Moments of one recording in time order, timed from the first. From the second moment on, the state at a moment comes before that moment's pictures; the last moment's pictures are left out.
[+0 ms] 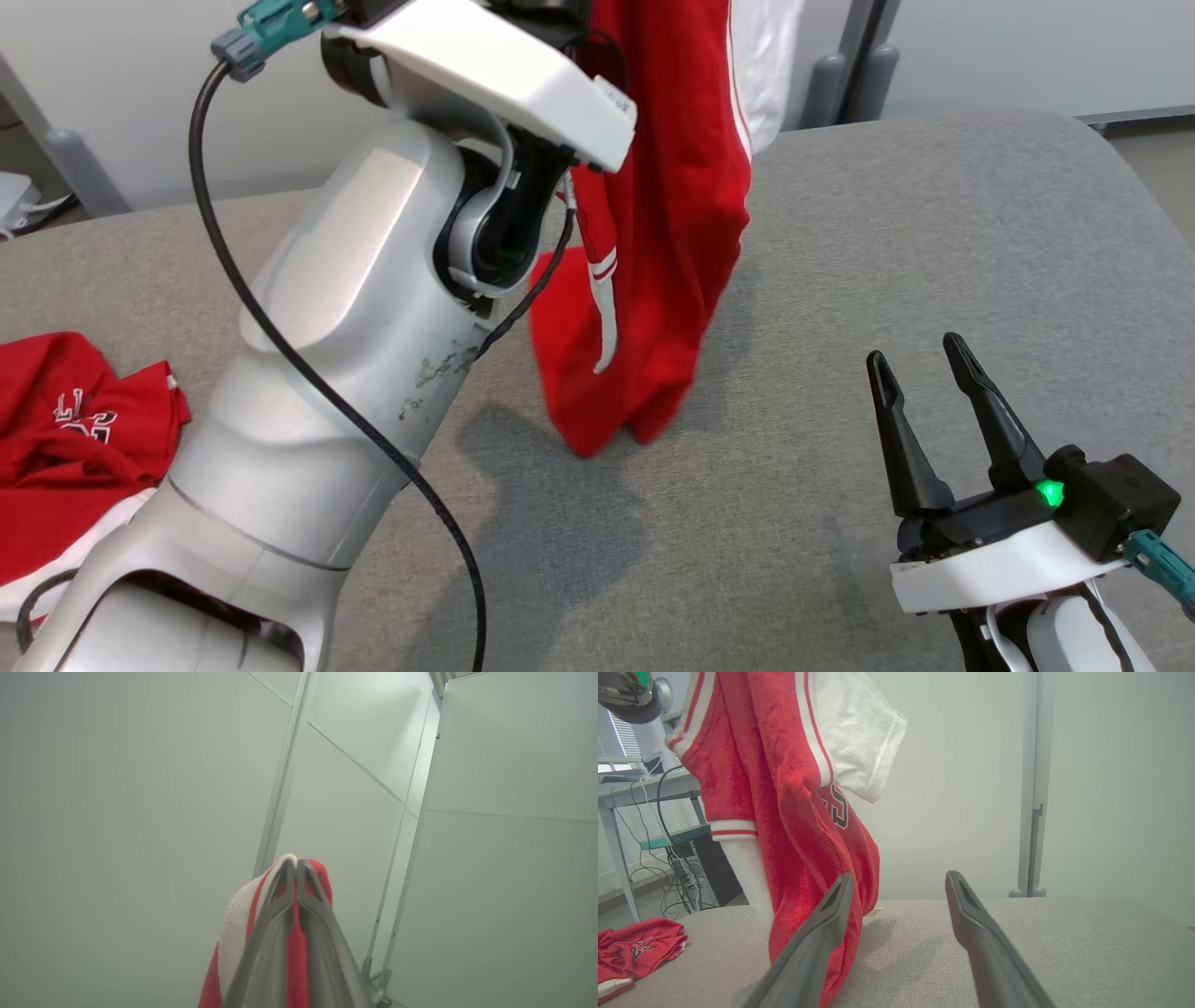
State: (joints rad) left arm -1.05 0.02 -0.56 0.45 -0.87 0.03 -0.19; right arm -0.13 -0.11 0.20 0.02 0.30 0.12 -0.25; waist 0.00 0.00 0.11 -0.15
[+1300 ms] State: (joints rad) left arm -0.51 0.20 -0.48 0.55 -0.68 0.14 -0.25; right arm -0.09 -0.12 0.20 0.05 0.30 0.12 -0.25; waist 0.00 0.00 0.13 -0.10
